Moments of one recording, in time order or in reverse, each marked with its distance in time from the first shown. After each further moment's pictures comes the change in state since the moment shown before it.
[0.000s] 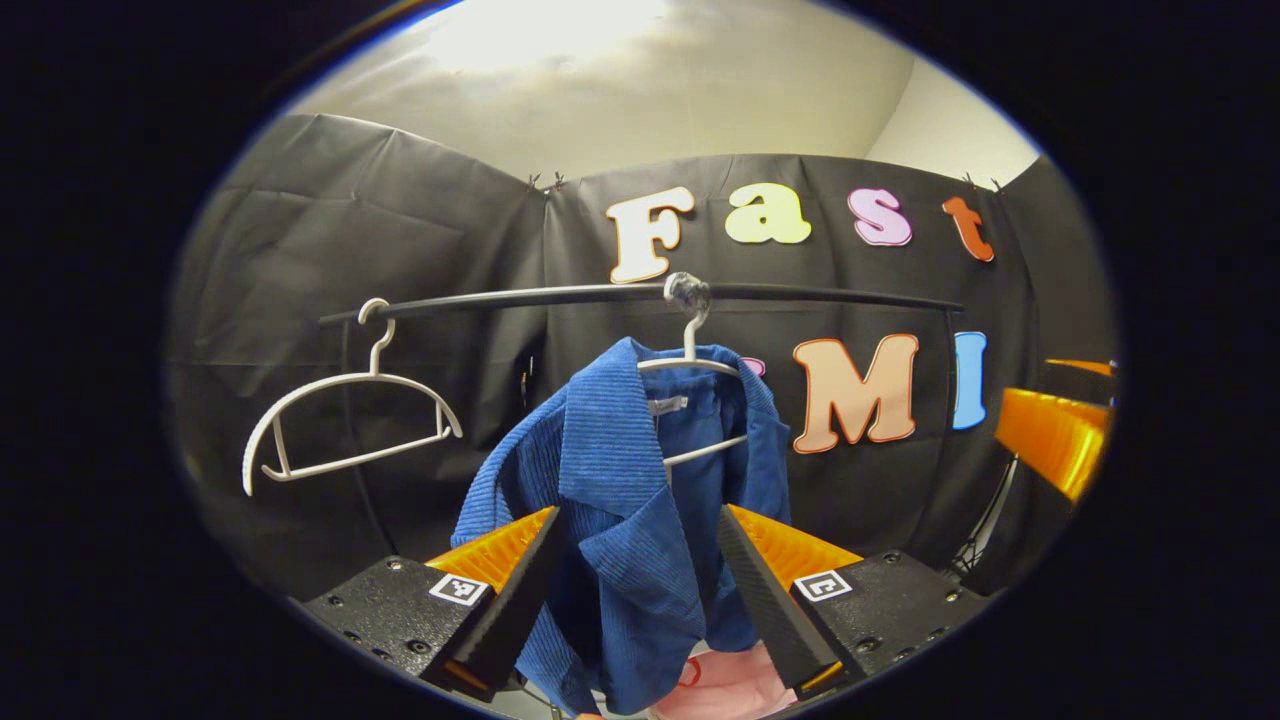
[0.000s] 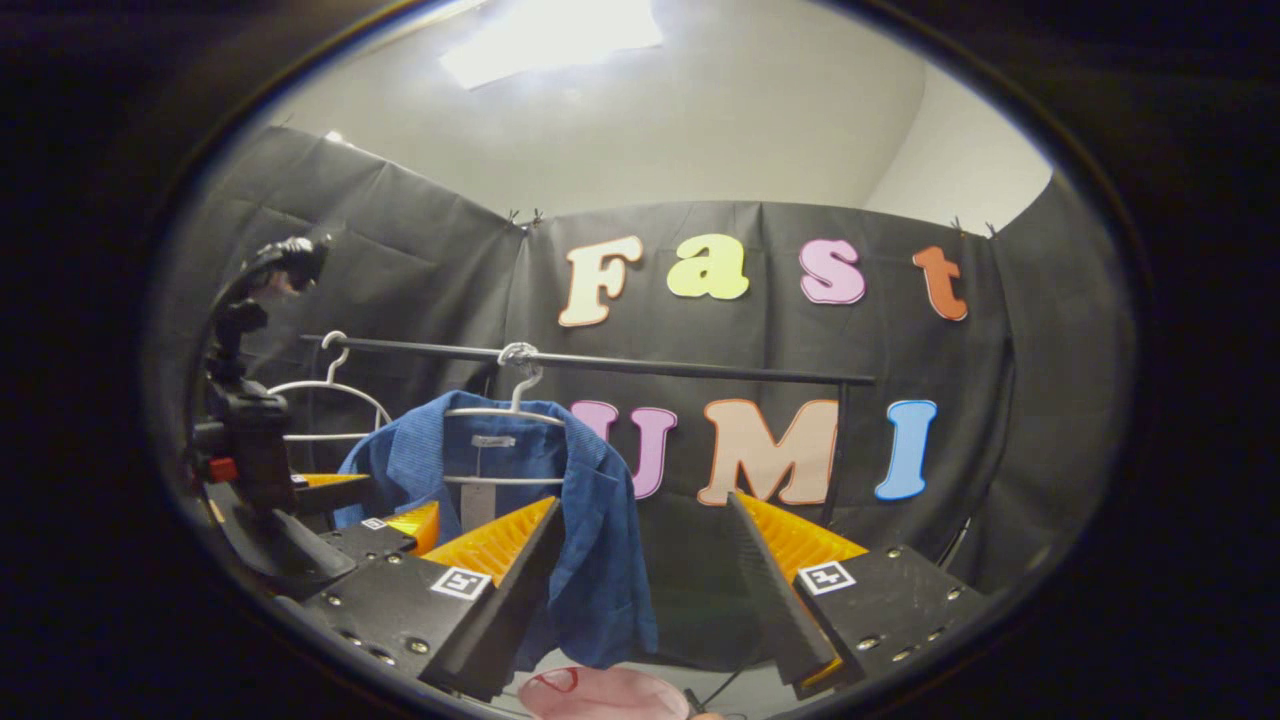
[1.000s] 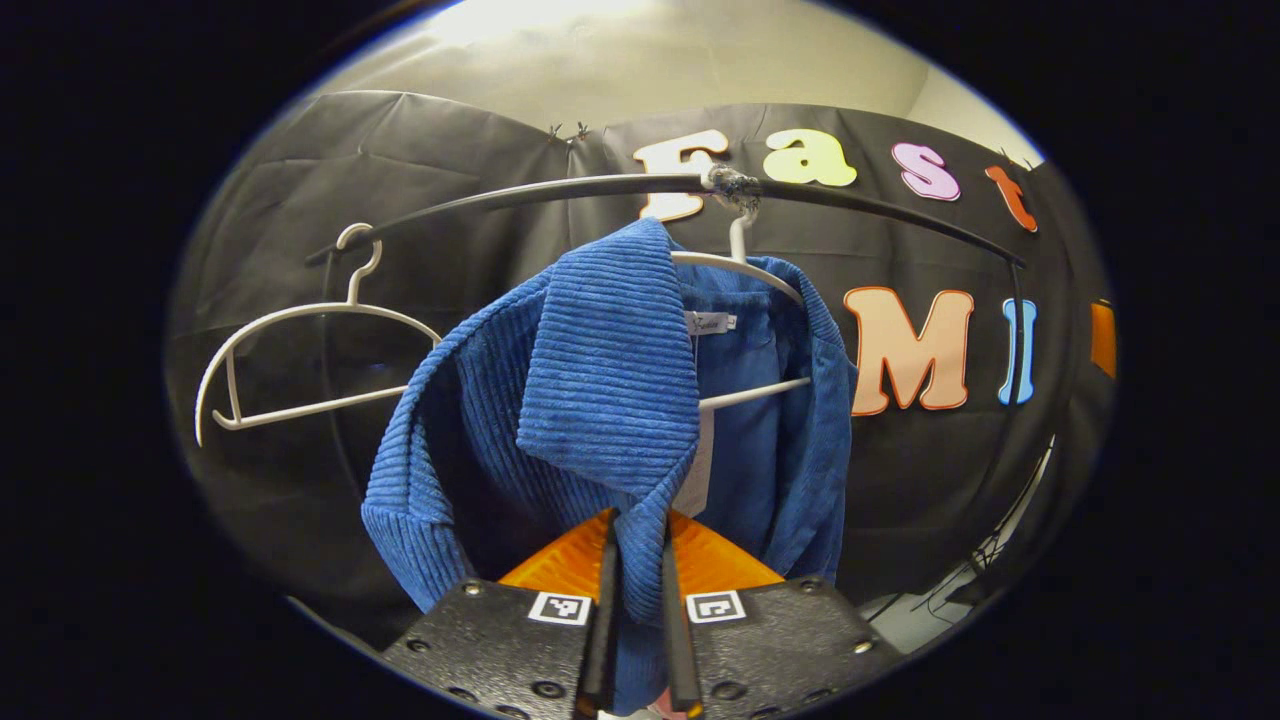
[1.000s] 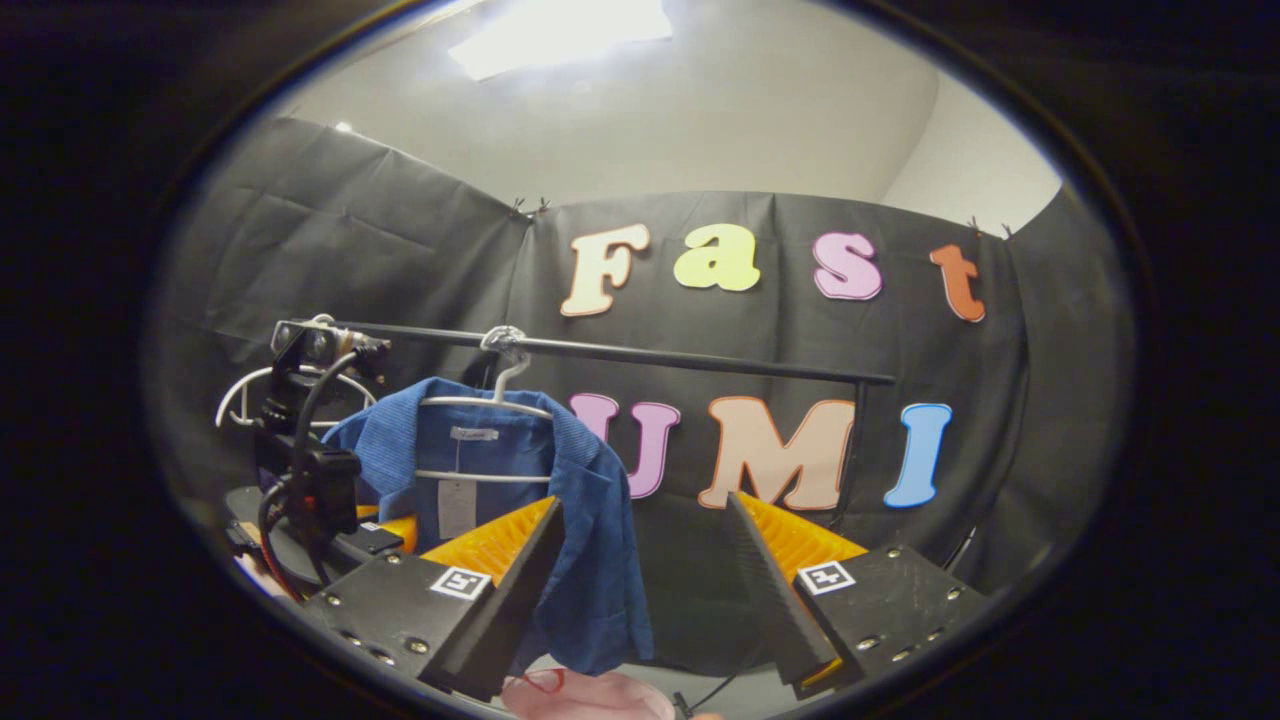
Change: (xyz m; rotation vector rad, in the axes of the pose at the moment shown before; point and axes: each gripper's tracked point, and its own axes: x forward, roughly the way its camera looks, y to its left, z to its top) left arm 0.047 0.022 -0.054 -0.014 0.132 0.084; right arm 0.047 0.000 -0.017 -0.020 0.017 0.050
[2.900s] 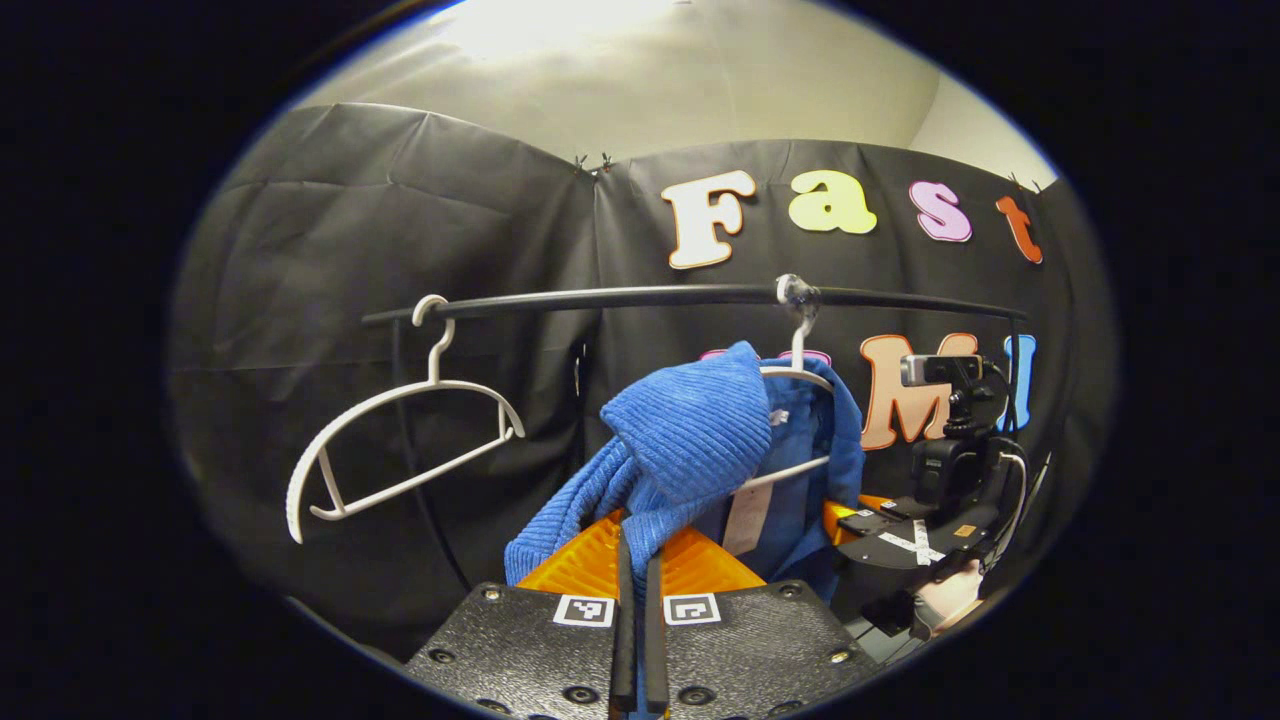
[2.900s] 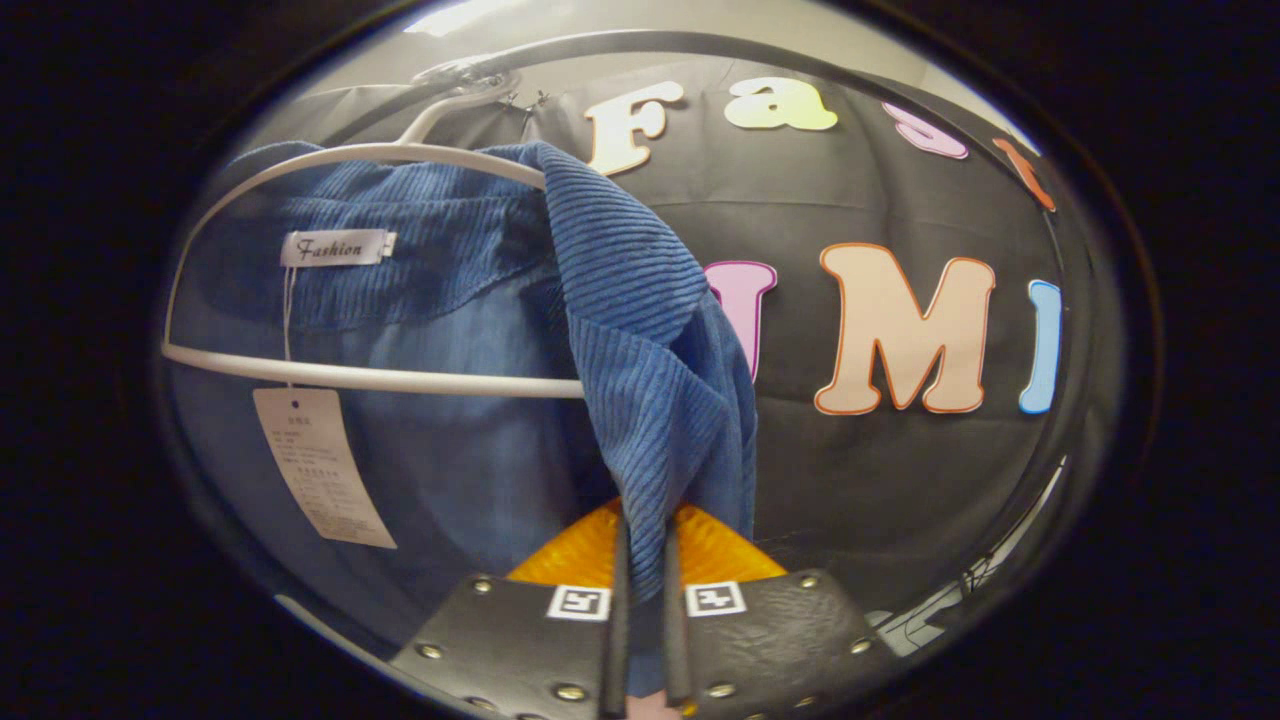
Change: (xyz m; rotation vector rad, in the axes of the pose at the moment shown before) left arm -0.048 0.070 0.077 -0.007 -0.077 0.028; right arm 0.203 0.100 -0.167 0.097 0.301 0.082
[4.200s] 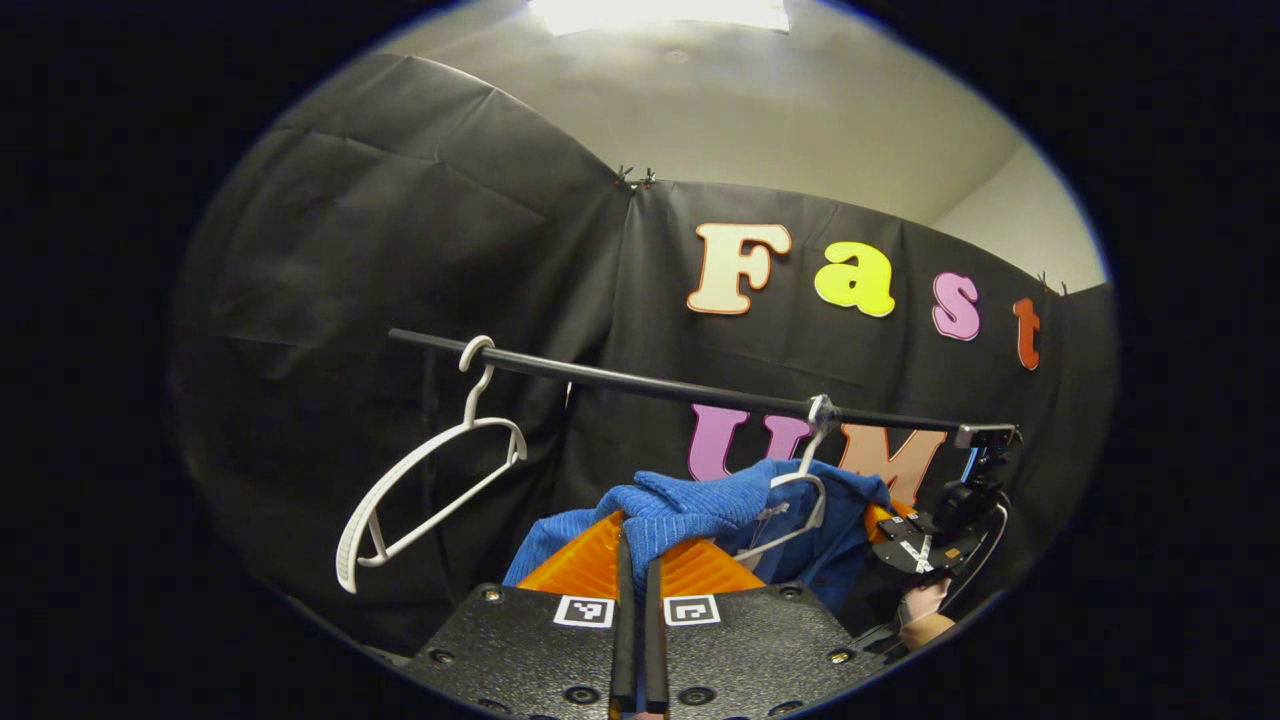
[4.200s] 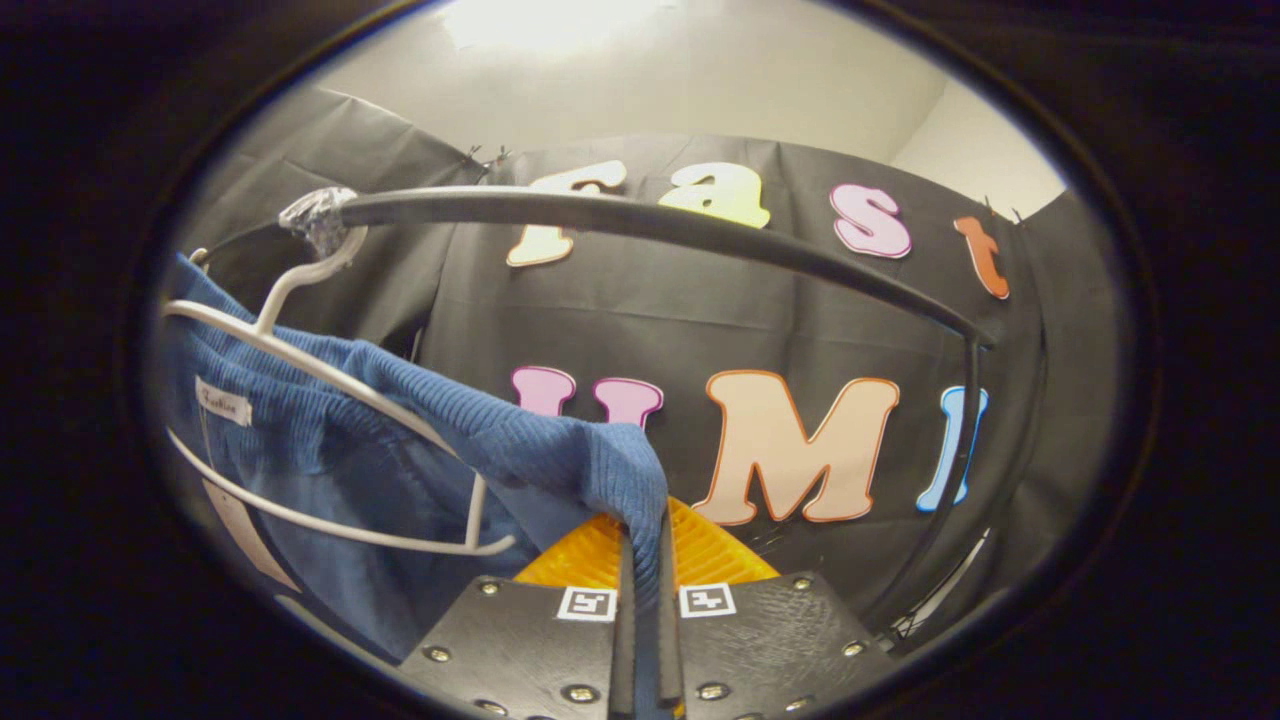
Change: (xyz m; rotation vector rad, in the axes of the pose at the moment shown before) left arm -0.013 0.045 0.076 -0.226 -0.008 -0.085; right arm -0.024 -0.101 0.123 -0.089 -0.284 -0.215
